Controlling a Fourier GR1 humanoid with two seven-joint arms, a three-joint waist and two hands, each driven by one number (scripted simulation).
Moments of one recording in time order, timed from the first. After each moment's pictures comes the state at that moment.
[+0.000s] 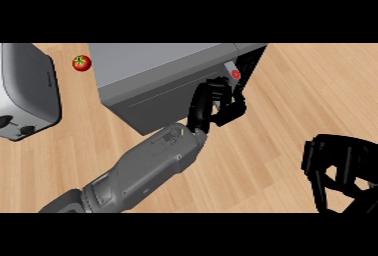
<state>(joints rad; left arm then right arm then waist) -0.97 0.01 -0.84 -0.81 0.90 0.74 -0.25 -0.21 -0.68 0.27 -1.76 -0.55 0.71 -0.35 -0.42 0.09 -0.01</state>
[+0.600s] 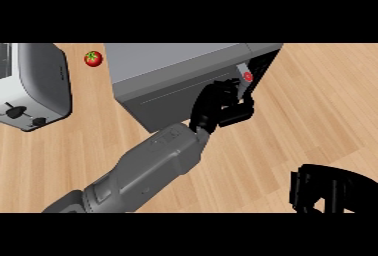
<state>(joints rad) -0.96 0.00 -0.80 -0.83 1.11 0.50 -0.24 -0.08 -0.64 0.36 -1.88 -0.56 0.68 -0.33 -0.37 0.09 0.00</state>
